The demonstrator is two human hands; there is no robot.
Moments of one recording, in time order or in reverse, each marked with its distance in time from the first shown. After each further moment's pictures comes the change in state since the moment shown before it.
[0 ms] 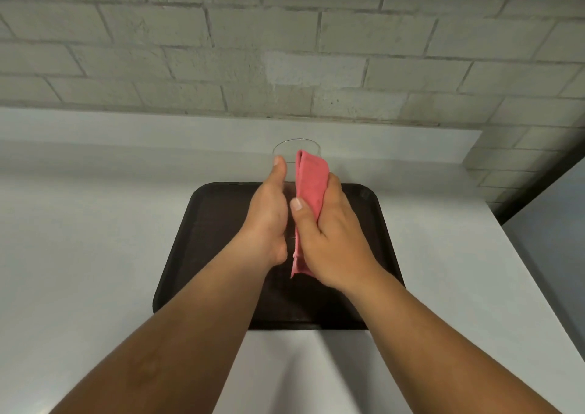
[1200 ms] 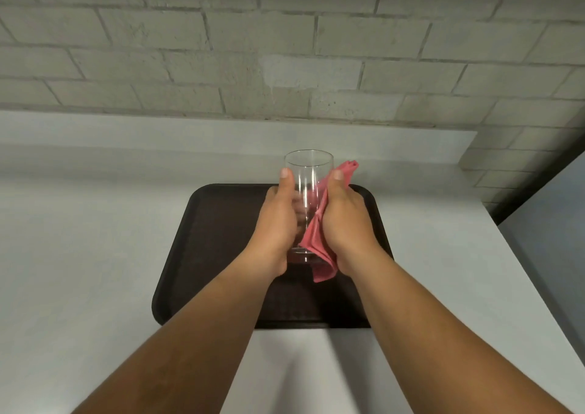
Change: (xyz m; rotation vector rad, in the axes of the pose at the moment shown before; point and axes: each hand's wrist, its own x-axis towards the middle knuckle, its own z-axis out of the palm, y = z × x) left_hand 0.002 -0.022 0.000 0.223 0.045 0.194; right_hand 0.028 0.011 -0.001 0.439 0.123 0.370
